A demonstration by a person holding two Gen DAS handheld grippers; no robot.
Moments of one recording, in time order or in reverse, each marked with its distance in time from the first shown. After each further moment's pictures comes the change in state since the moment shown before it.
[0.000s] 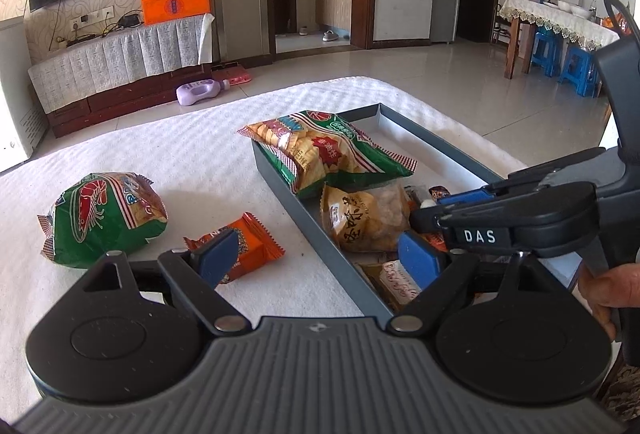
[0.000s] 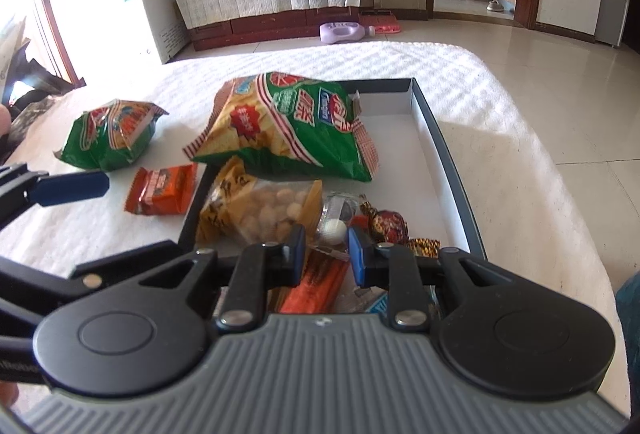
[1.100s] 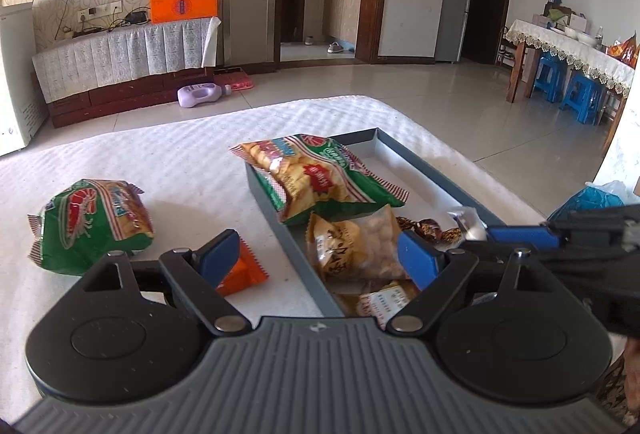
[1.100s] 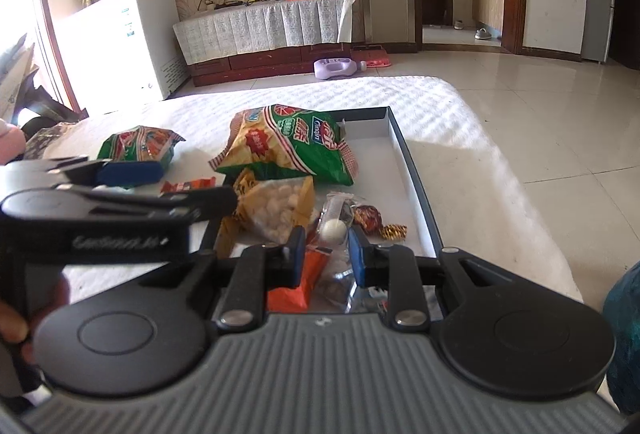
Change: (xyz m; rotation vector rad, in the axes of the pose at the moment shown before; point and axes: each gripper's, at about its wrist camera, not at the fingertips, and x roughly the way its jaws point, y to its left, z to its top) left arm 0.003 -0.002 0.013 -0.069 -0.037 -0.010; right arm -0.055 -0.003 -0.018 0.032 -0.128 -0.005
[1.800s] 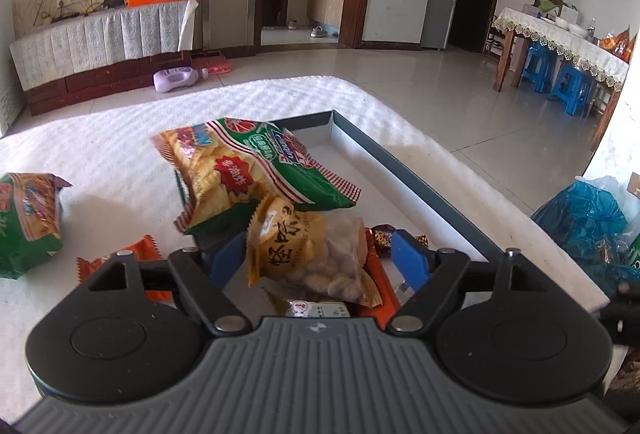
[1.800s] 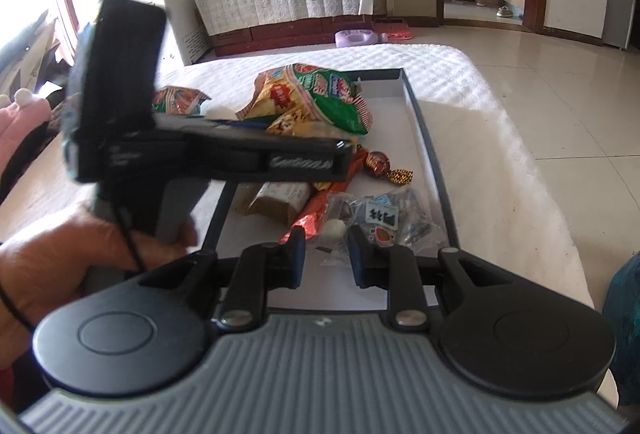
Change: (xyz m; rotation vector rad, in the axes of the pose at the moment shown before) left arm 0.064 -0.042 0.008 -0.007 0.042 -0.051; right arm -0.034 -0.005 -0.020 -0.025 0.069 0.046
